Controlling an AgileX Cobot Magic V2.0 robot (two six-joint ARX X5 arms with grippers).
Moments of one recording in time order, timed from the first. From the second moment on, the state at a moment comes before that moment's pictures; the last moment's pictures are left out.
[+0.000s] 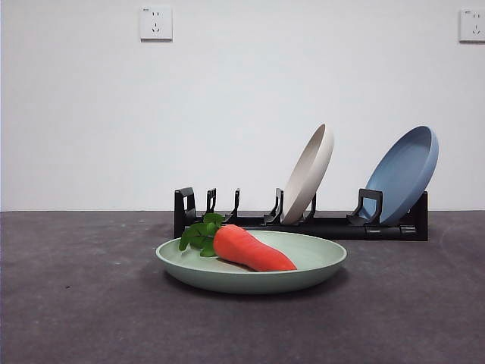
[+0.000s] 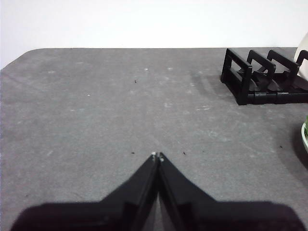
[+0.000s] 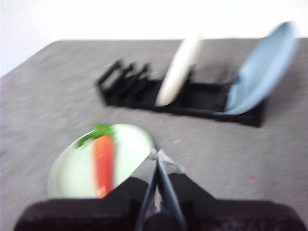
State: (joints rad) left arm -0.01 0.00 0.02 -0.19 0.01 -0.03; right arm 0.19 0.42 0.69 -0.58 -0.21 0.06
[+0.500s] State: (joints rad) left arm -0.01 0.00 0.02 -0.19 0.01 -0.03; right arm 0.11 0.09 0.12 -0.14 -0.07 0.07
